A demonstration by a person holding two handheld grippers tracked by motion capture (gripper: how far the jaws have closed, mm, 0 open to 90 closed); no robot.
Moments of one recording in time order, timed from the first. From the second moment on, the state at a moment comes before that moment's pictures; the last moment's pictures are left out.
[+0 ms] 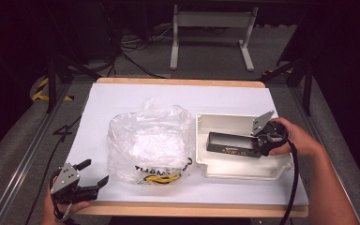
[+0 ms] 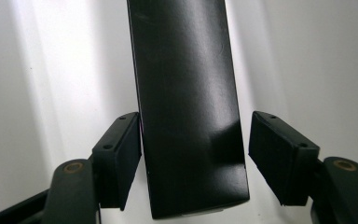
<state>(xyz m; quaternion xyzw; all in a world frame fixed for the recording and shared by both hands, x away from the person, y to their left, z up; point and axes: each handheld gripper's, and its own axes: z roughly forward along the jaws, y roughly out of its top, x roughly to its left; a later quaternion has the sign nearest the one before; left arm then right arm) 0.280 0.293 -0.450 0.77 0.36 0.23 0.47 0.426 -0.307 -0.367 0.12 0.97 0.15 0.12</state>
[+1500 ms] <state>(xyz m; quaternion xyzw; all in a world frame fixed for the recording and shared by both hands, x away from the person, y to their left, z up) 0.310 0.287 -0.448 0.77 0.35 0.24 0.47 0.384 -0.336 -0.336 0.27 0.89 0.26 0.24</state>
